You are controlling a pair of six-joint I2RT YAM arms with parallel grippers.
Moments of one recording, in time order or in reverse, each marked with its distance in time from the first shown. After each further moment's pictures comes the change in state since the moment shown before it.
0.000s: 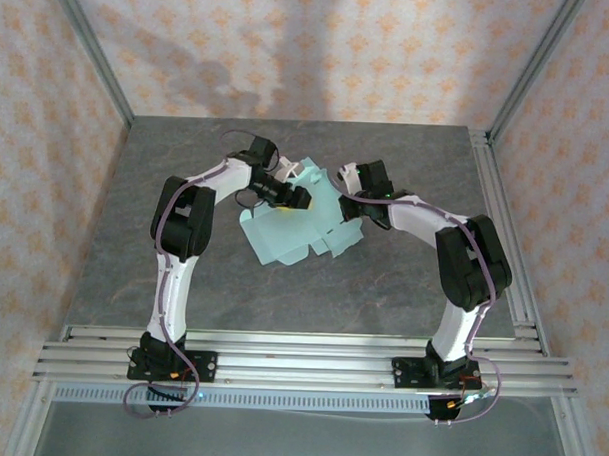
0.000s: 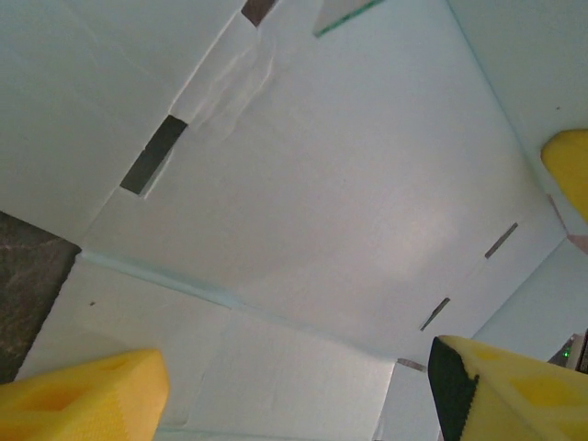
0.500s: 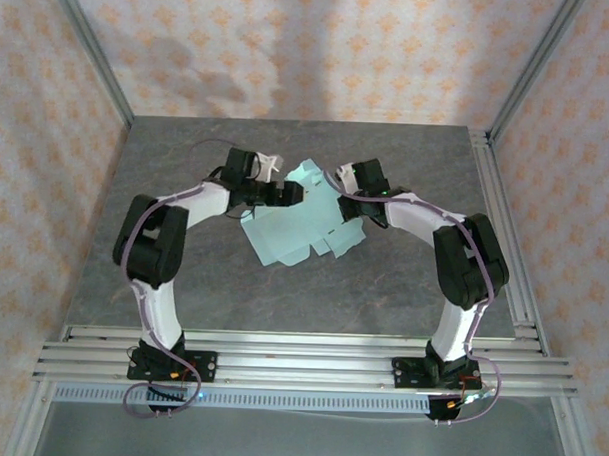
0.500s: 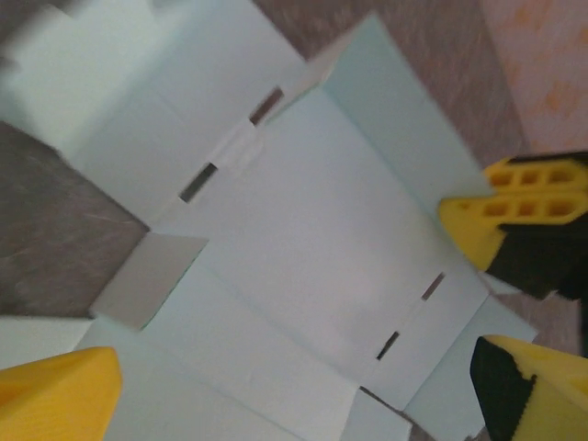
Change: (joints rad) left arm 0.025 -0.391 -0.522 0.591 -0.141 -0.327; right arm 0.020 0.017 0.039 -0.065 0.067 -0.027
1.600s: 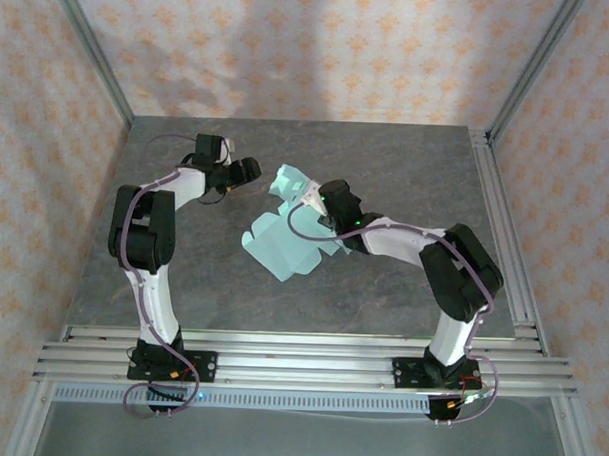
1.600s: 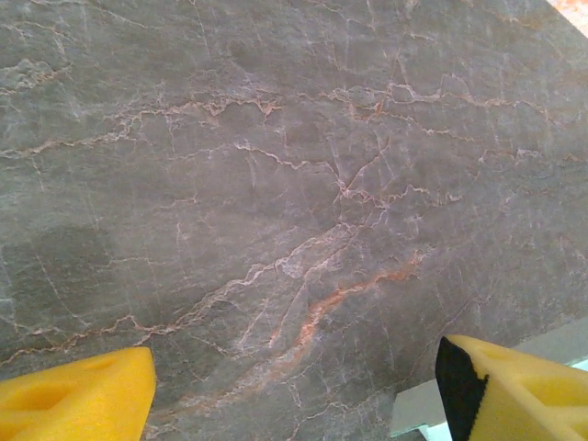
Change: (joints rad) left arm 0.196 0.135 0.170 -0.131 -0.269 -0.124; right arm 0.251 -0.046 -0.154 0.348 0.496 -0.575
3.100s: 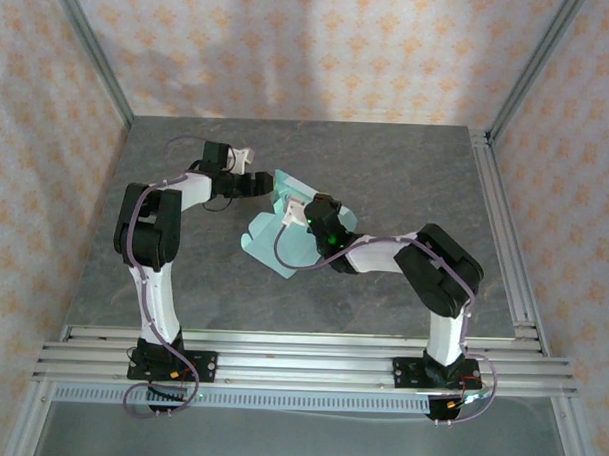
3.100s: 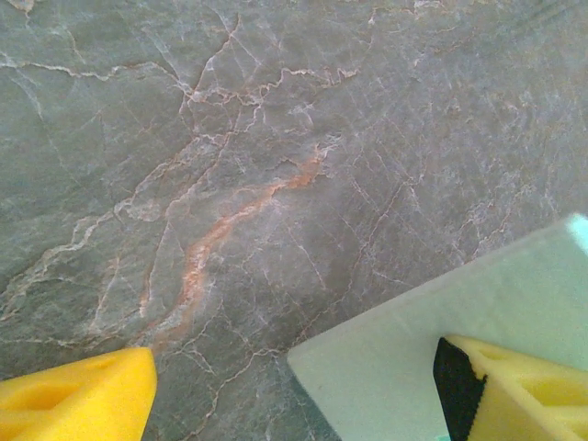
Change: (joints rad) left arm -0.031 0.035 -0.042 0.055 0.227 0.240; right arm 0.113 0.103 -0.090 0.427 0.188 -0.409
